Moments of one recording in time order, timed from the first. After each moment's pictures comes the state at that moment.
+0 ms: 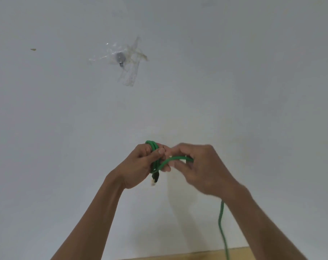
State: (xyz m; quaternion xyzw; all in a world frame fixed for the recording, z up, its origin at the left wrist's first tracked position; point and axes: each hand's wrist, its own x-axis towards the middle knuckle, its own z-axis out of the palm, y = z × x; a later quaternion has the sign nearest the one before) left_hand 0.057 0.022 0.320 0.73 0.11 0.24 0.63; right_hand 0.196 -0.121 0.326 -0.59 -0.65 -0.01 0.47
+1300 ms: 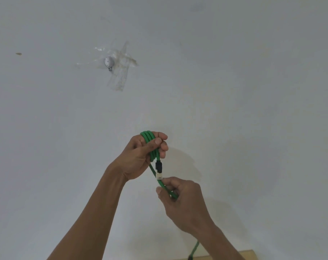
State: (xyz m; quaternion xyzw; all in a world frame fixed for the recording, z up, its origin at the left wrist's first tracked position) left_hand 0.092 0.033 0.336 0.66 0.02 0.30 0.69; right_hand 0.169 -0.118 0.257 -0.64 -0.50 0.11 0.57
